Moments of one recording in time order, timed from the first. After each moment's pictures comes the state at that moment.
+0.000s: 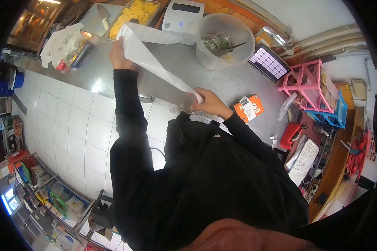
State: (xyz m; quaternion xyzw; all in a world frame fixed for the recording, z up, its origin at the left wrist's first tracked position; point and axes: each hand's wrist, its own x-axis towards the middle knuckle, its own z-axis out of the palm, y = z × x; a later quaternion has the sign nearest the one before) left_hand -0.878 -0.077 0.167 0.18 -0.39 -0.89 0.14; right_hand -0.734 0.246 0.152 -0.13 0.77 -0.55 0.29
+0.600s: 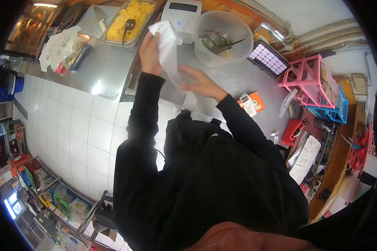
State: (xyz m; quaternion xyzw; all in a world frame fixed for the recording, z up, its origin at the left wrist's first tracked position) left_hand -0.857 0.033 0.191 0.07 -0.42 -0.90 0.08; right_hand -0.786 0.216 0.164 -0.23 0.69 -0.65 0.21
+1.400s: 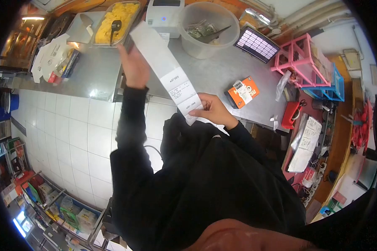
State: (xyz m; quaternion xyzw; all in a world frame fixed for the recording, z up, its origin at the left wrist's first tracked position) left_hand -0.798 0.017 0.199 -0.01 -0.28 -0.96 -0.09; right_hand -0.655 0.255 0.196 -0.09 0.61 -0.74 0.27
